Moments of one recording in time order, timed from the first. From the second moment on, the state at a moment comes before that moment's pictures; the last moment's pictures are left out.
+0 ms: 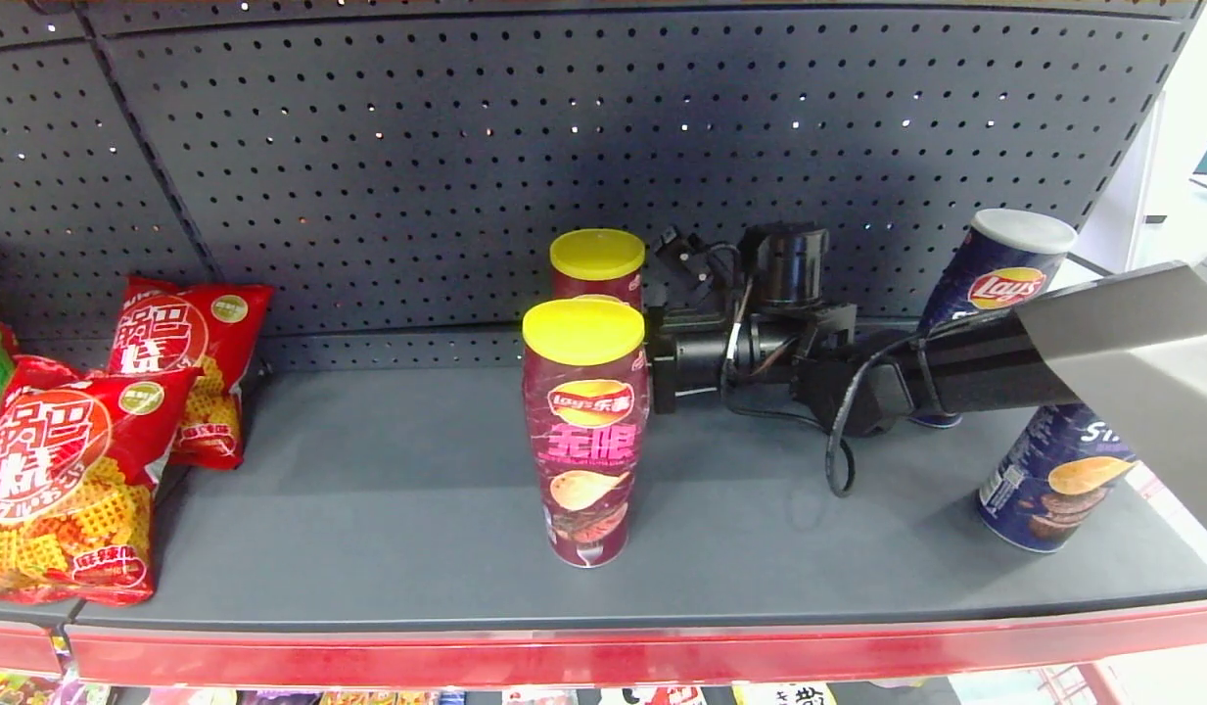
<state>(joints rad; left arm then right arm) 0.00 0.00 0.00 0.01 -0.04 -0.01 0.54 2.20 -1.51 -0.51 0.97 -0.08</state>
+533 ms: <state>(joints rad) 0.00 0.00 0.00 0.01 -0.04 -0.01 0.49 2.21 -1.52 -0.51 0.97 -0.08</state>
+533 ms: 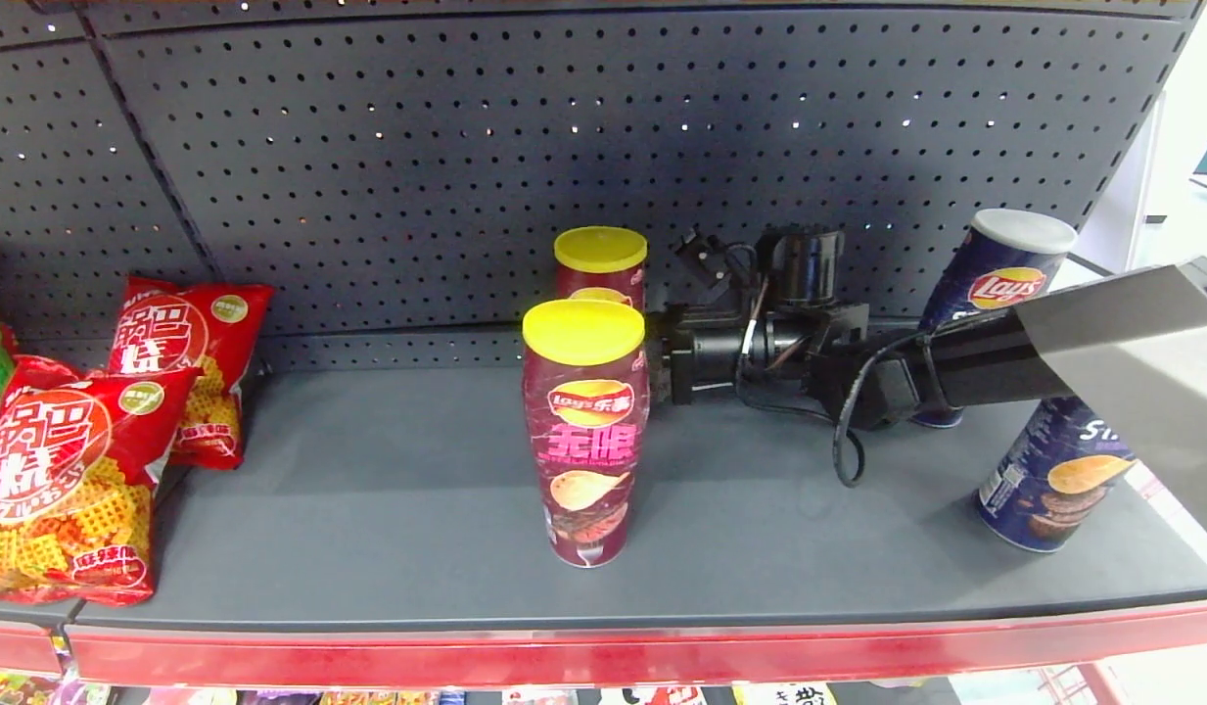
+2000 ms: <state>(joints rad) 0.00 0.00 0.00 0.01 -0.04 -0.01 0.46 1.90 -1.13 -0.52 0.97 -0.12</state>
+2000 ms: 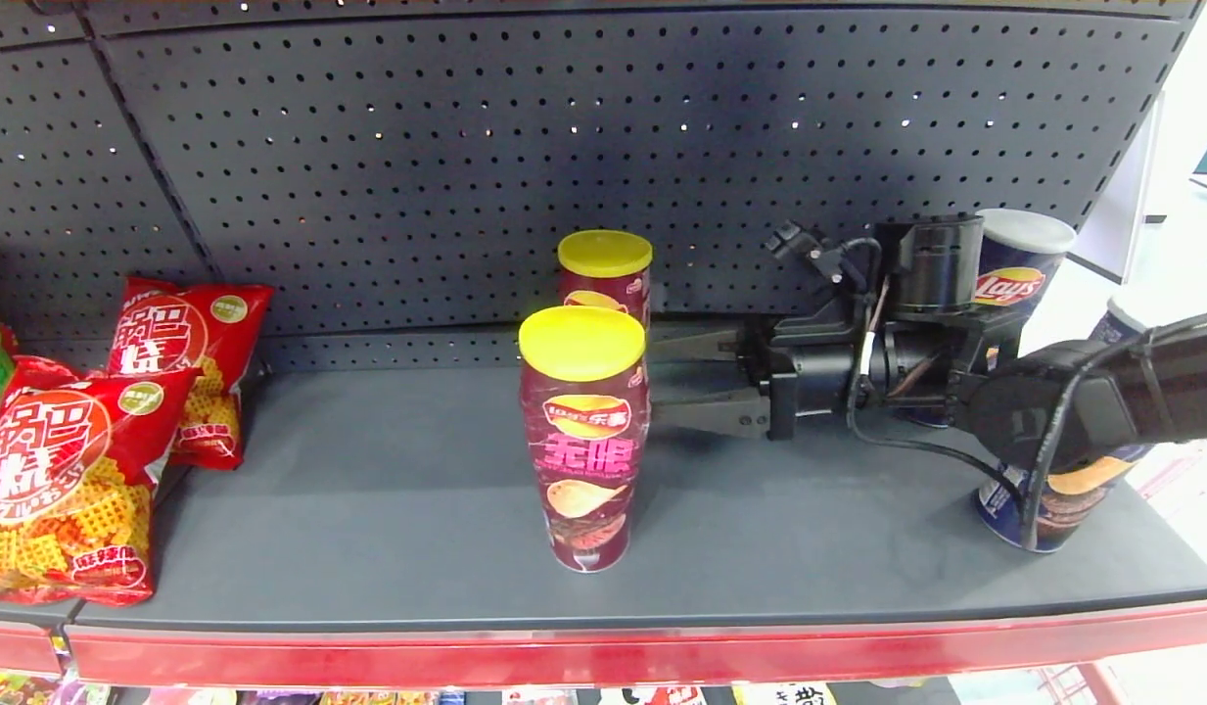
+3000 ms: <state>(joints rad) 0.00 0.00 0.00 0.01 -0.04 -0.01 0.46 1.71 -0.94 -0.52 0.97 -0.12</state>
